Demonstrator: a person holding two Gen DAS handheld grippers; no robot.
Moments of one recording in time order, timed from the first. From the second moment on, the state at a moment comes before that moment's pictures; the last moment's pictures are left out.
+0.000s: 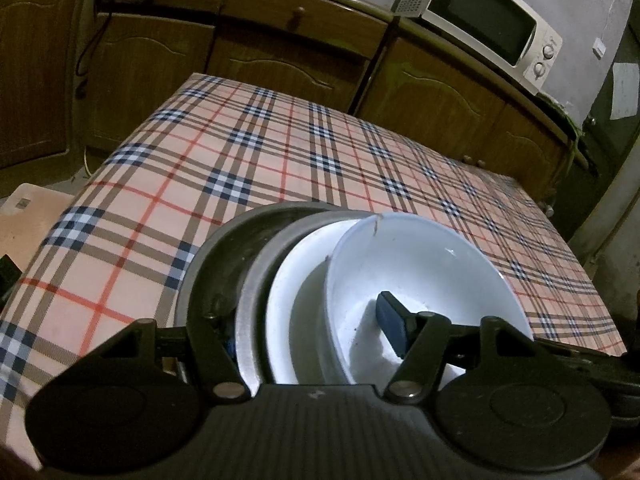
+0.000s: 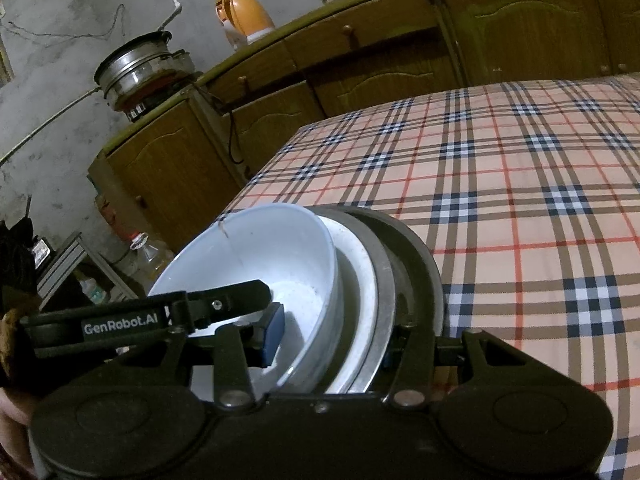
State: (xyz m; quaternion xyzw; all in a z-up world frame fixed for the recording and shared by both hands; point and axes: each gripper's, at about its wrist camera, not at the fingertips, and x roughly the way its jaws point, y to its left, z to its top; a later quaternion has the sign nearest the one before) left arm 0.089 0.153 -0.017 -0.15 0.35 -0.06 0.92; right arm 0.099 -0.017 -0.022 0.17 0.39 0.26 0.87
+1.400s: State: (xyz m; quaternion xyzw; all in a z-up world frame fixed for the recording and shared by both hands) left arm 0.060 0.145 0.001 -0.08 0.26 0.04 0.96; right arm 0.091 -0.004 -0.007 0.08 0.35 0.30 0.89
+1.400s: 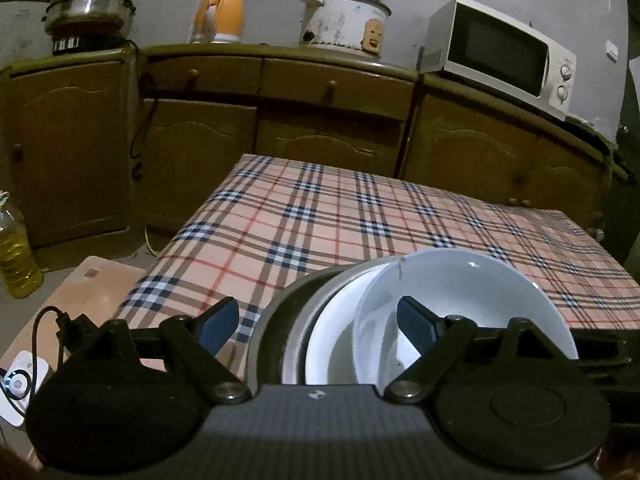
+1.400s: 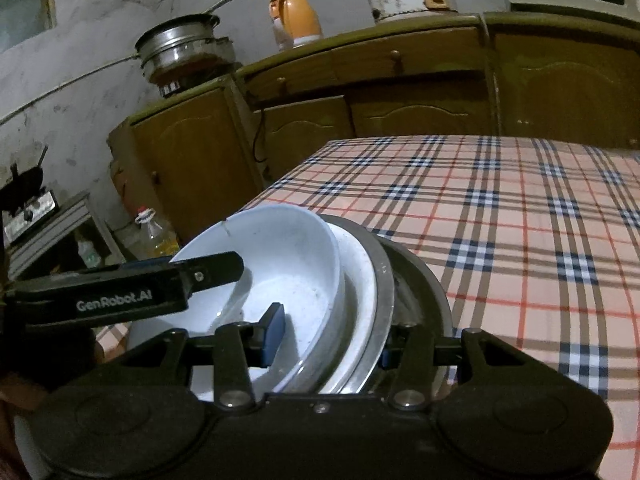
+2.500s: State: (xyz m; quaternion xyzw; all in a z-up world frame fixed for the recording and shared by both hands) left arm 0.066 0.155 -0.010 -0.09 0.30 0.08 0.95; right arm 0.135 0.025 0.013 -0.03 0.43 0.33 0.84
